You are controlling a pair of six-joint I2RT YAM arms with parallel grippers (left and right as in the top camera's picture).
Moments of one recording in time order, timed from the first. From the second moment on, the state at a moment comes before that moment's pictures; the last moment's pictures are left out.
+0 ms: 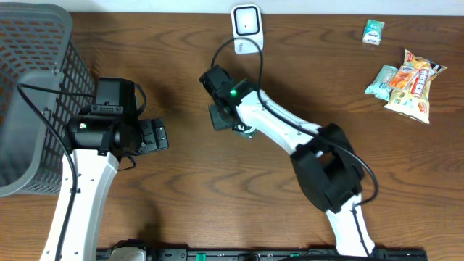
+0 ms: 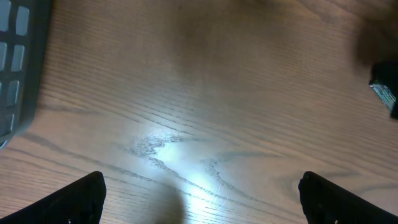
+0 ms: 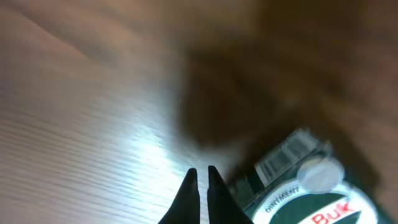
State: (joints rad) left arm -0.06 1.28 1.18 -1.18 -0.03 -0.29; right arm 0.70 2.23 1.72 -0.83 0.05 0.44
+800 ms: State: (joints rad) left arm -0.06 1.28 1.18 -1.18 -0.03 -0.29; right arm 0.58 2.03 1.72 -1.15 0.25 0.49
